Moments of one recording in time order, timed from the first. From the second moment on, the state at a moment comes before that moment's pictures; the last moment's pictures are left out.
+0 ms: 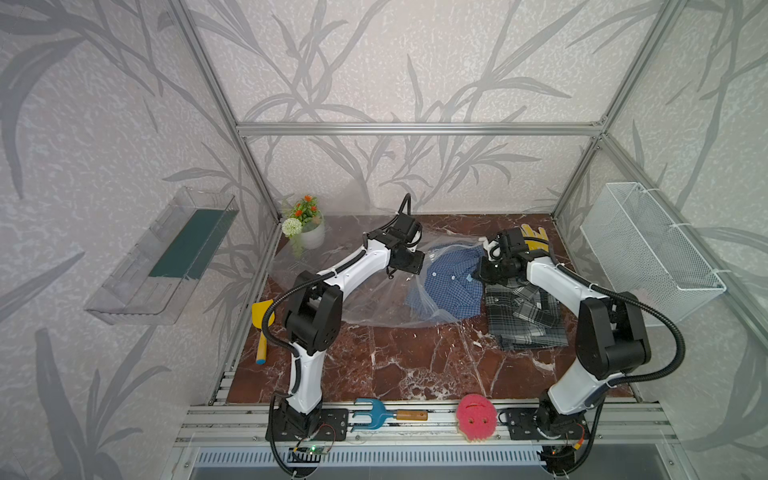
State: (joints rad) left arm -0.54 1.99 1.69 -0.71 0.09 -0.19; right arm 0.20 1.71 1.19 -0.52 -0.36 0.43
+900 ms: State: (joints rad) left arm -0.25 2.07 1.62 -0.63 0.07 -0.44; right arm 0.28 1.89 1.25 -0.35 -0.35 0.64
